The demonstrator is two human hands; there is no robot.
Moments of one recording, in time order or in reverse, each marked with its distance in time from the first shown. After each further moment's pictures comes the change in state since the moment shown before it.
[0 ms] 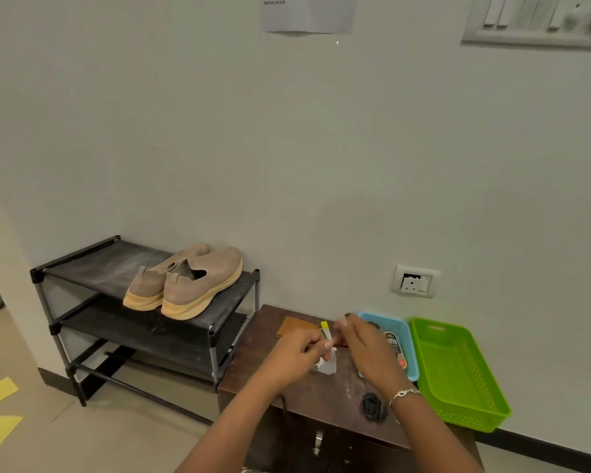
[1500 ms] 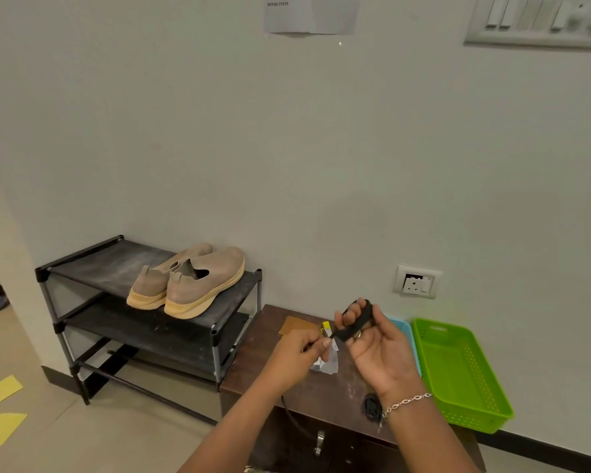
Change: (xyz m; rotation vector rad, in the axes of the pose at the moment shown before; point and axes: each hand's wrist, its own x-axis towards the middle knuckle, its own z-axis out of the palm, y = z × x) left_hand -0.004 -0.002 0.005 -0.065 0.086 -0.015; right_hand -0.003 -0.016 -0.005 1.766 -0.028 0.227
